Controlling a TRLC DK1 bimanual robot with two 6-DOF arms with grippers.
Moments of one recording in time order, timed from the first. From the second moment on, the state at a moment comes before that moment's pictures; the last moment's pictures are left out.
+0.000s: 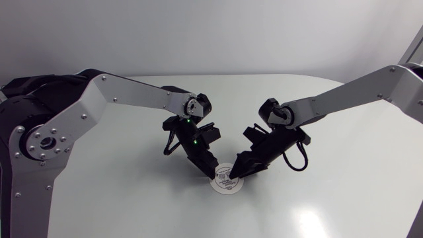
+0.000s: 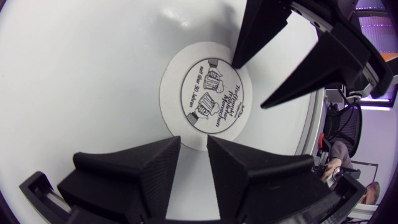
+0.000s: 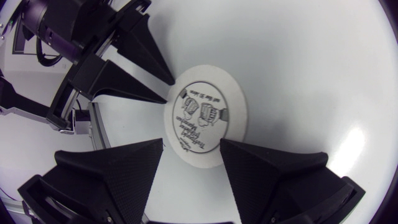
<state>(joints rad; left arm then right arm) -0.57 2.24 1.60 -0.94 0.48 0.40 0.32 1.98 1.16 -0.65 -0.74 -0.22</state>
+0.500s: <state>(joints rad) -0.58 2.24 1.59 -0.92 0.48 0.40 0.26 1.92 1.19 -0.68 -0.67 -0.22</state>
